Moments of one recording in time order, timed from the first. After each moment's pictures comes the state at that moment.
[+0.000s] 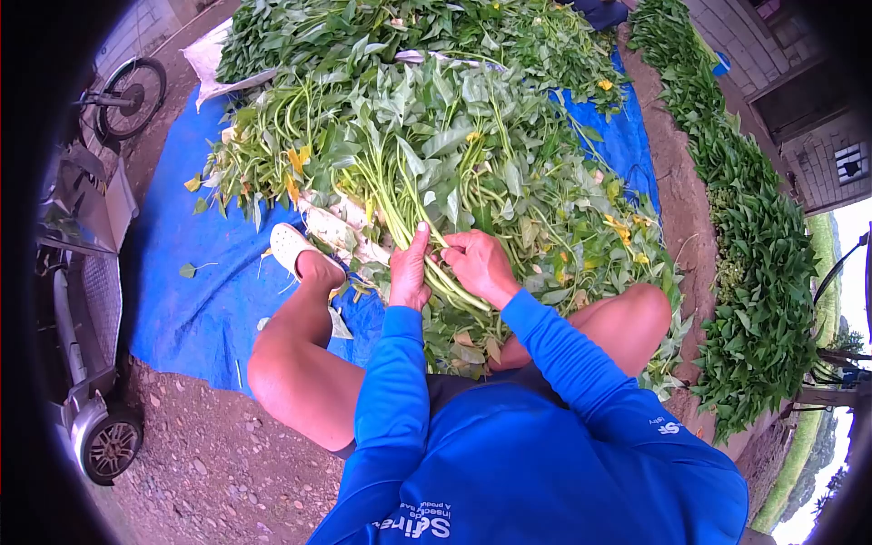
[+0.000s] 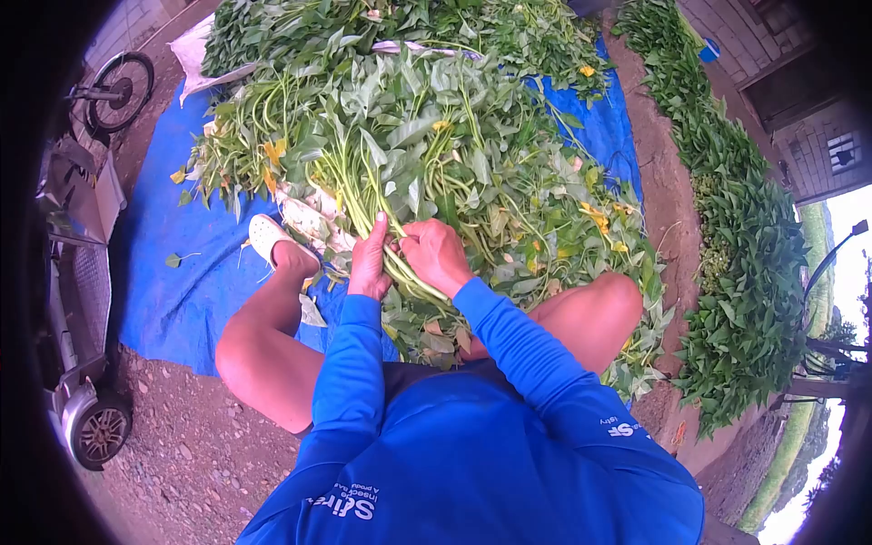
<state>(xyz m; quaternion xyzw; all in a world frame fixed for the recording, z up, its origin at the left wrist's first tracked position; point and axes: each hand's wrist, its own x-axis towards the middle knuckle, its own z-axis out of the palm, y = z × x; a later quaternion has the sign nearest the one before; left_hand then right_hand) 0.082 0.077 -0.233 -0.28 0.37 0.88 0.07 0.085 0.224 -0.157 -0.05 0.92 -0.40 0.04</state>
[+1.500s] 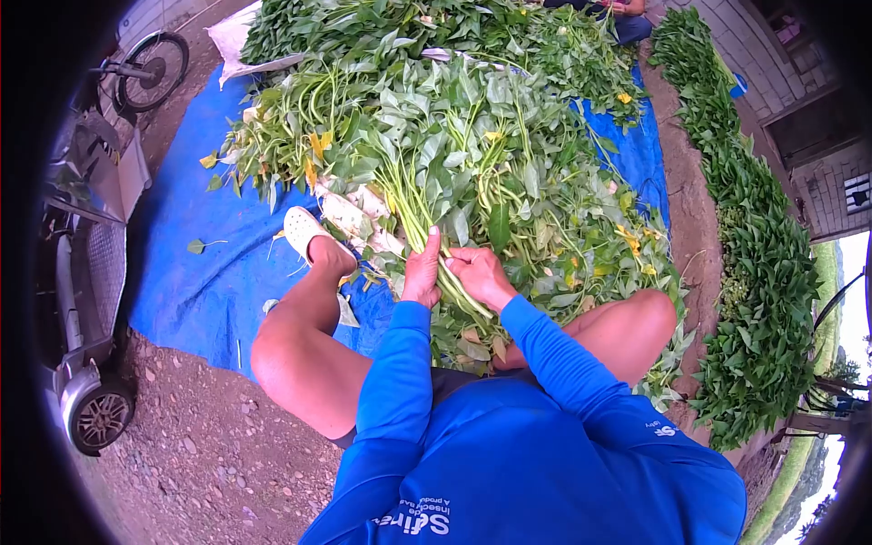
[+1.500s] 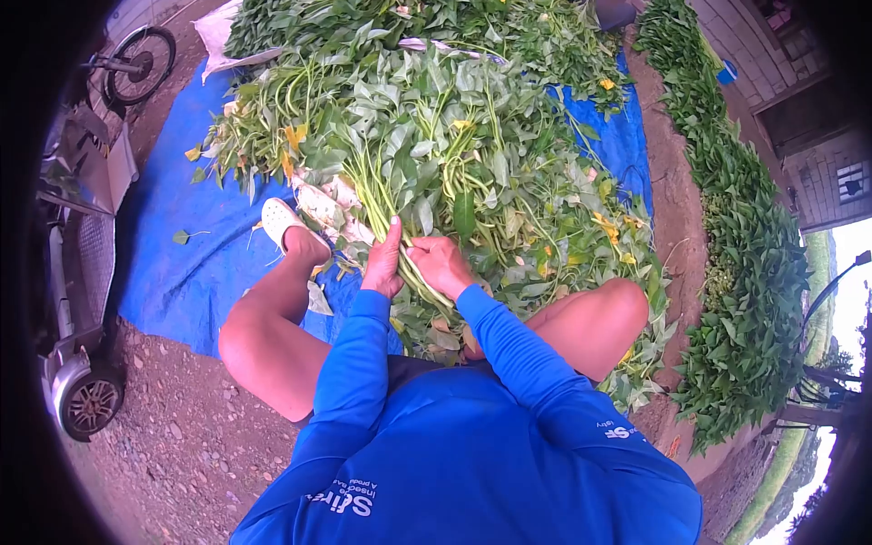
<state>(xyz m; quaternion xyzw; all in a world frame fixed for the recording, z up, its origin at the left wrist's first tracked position) 0.096 0.072 -0.265 -0.30 0.34 0.89 0.07 0.099 0.205 -0.214 0.03 0.85 -0.49 0.18</state>
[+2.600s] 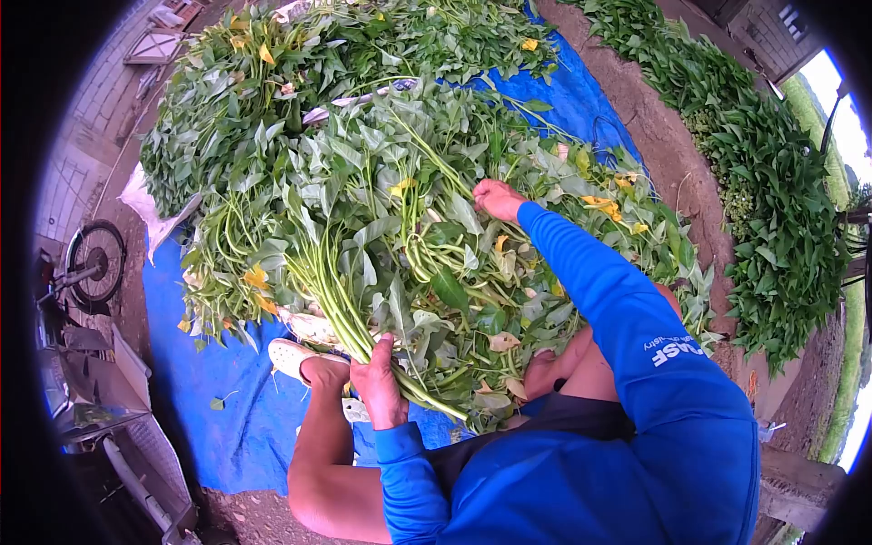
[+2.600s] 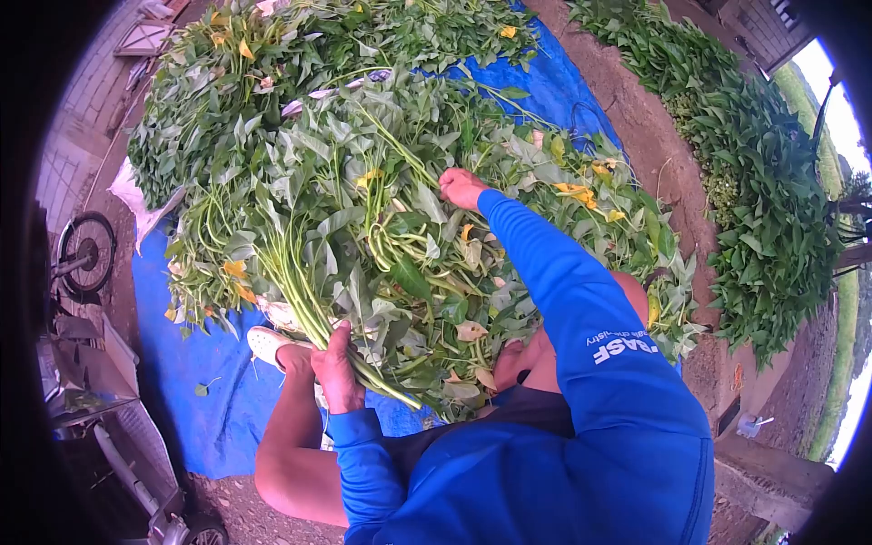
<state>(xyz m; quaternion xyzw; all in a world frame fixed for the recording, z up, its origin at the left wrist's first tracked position) 0.082 0.062 -0.176 -0.32 0.57 0.75 0.07 -0.150 0.434 -0.295 0.12 0.85 -0.49 0.16</state>
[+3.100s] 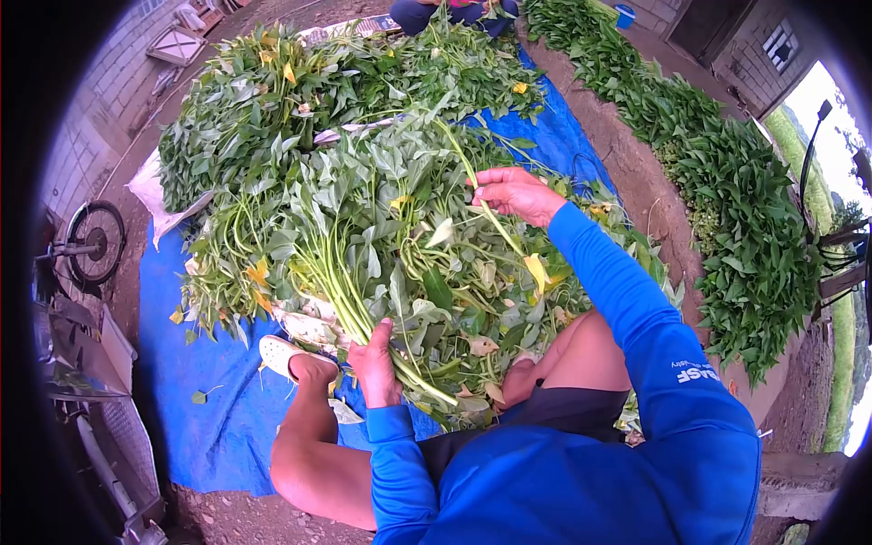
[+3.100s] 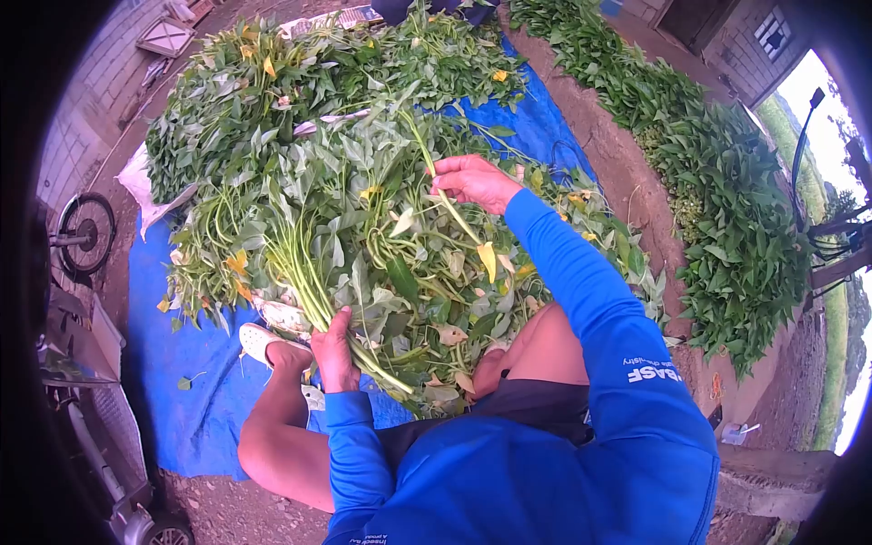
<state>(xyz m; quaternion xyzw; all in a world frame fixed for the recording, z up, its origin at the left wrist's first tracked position) 0.096 0.071 -0.182 -0.25 0.53 0.81 0.01 -0.074 0.428 -0.079 0.06 0.72 -0.66 0.21</state>
